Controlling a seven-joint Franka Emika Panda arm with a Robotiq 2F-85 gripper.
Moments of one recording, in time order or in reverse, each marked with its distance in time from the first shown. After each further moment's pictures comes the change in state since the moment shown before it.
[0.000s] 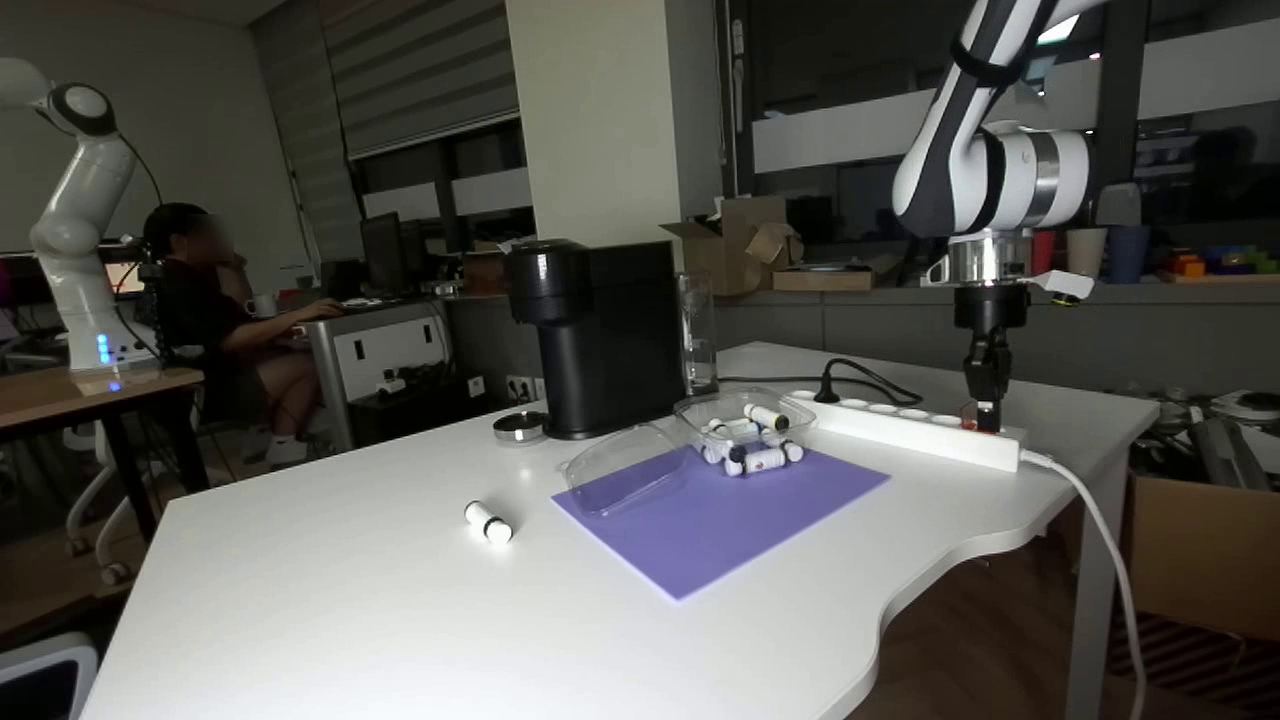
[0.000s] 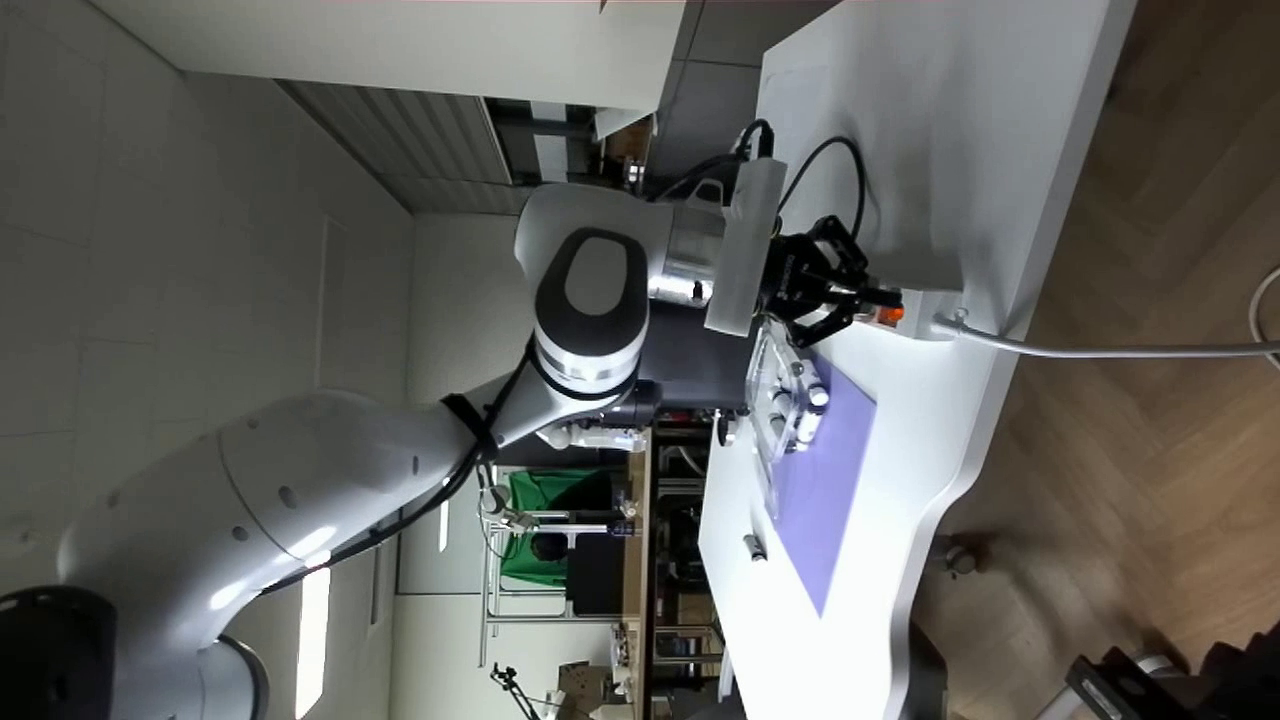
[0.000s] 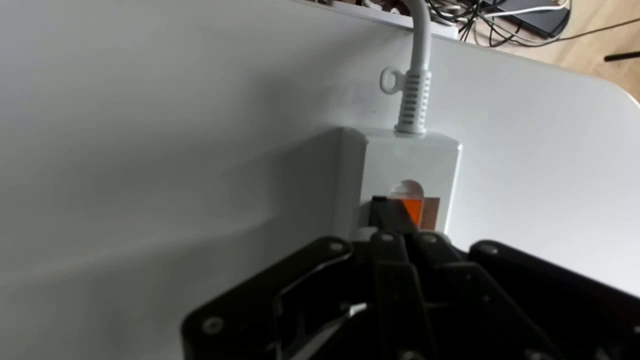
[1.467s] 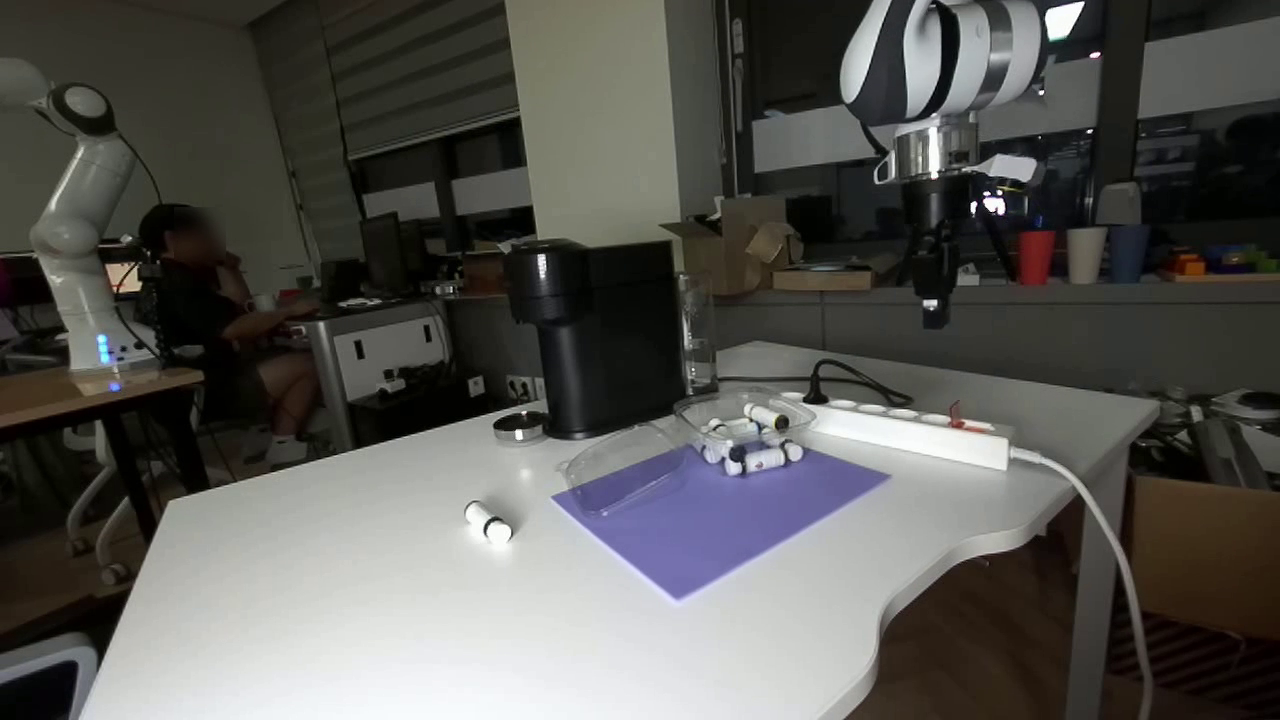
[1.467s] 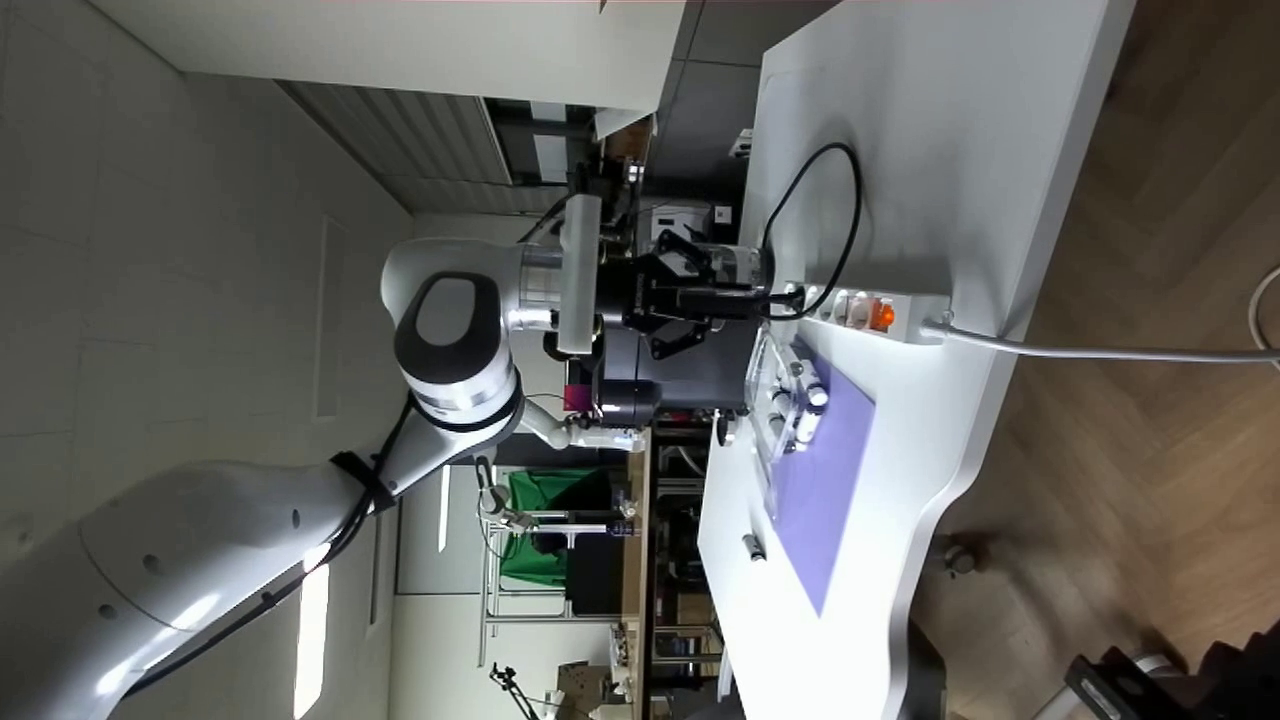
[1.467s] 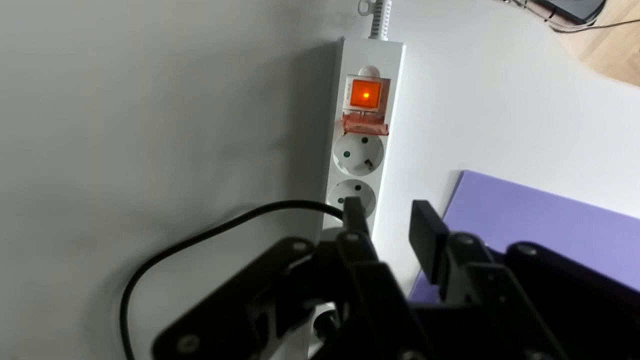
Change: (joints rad) arm 0.167 -0.245 -0.073 -0.049 -0.032 -0.072 0.073
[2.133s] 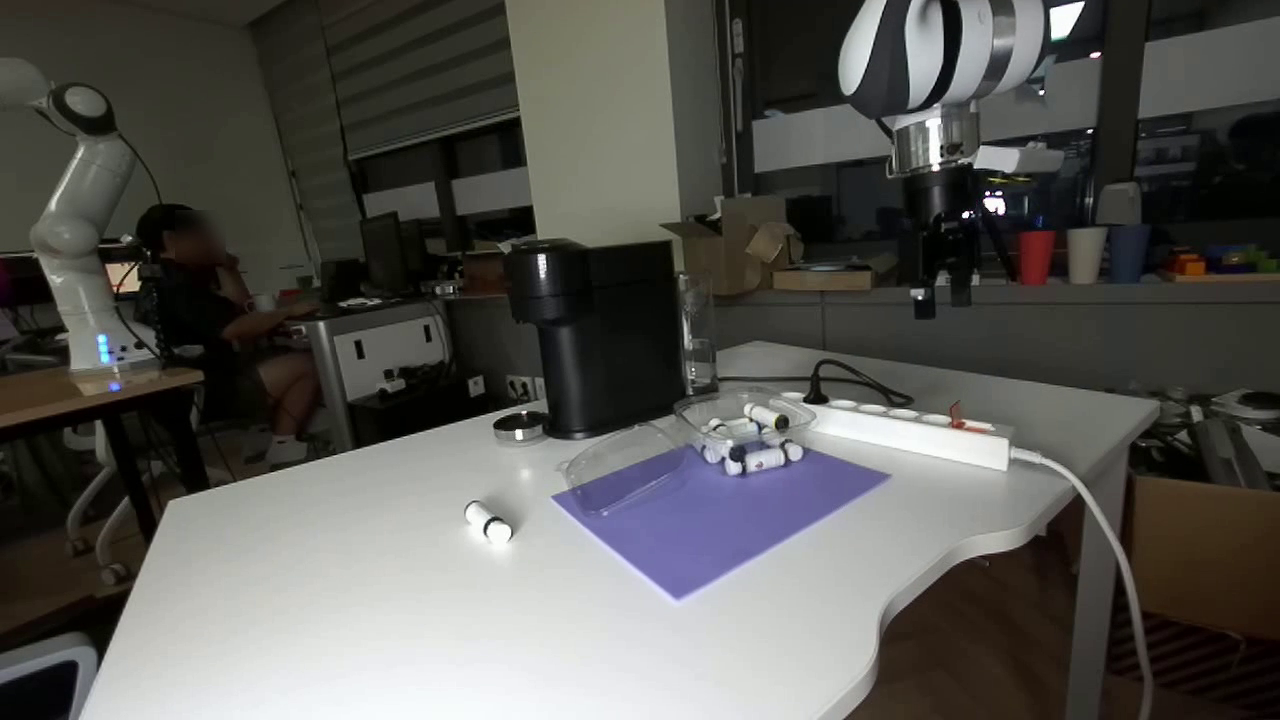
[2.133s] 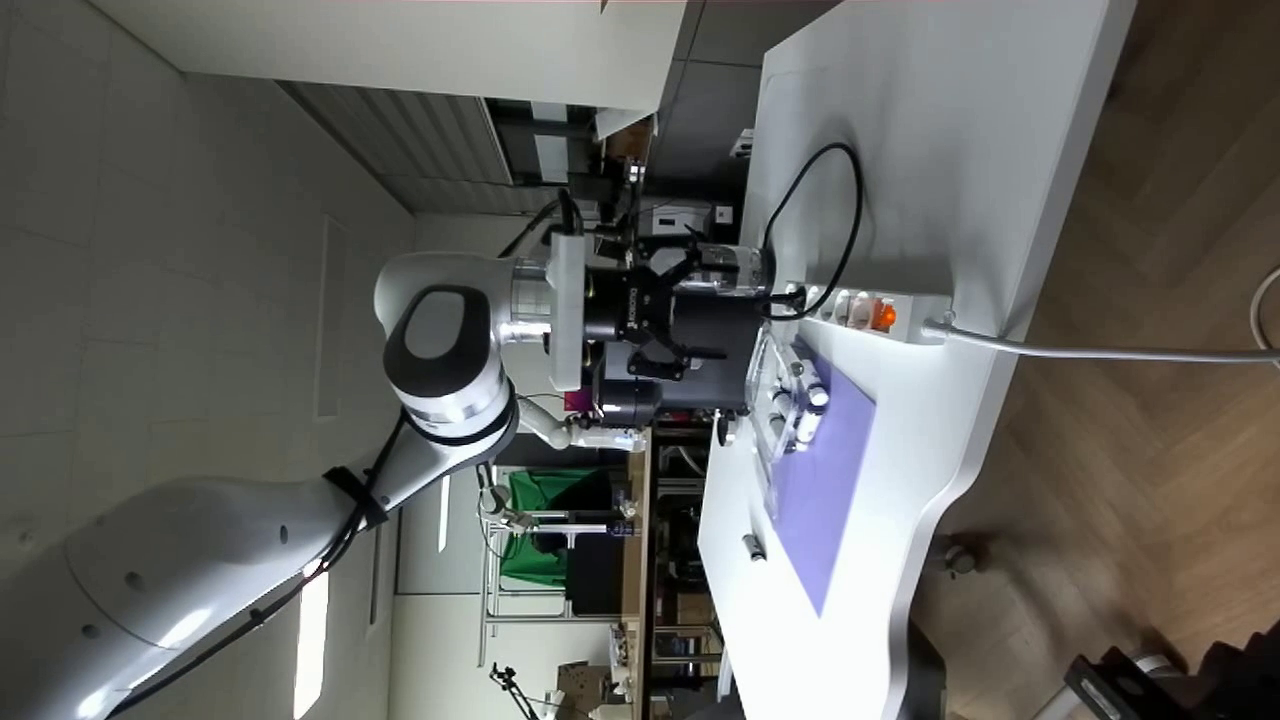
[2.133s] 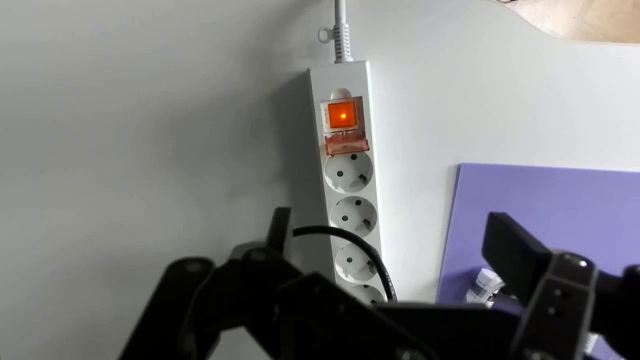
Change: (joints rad) arm 0.051 -0.038 -0.044 -0.043 -0.022 -0.017 0.247
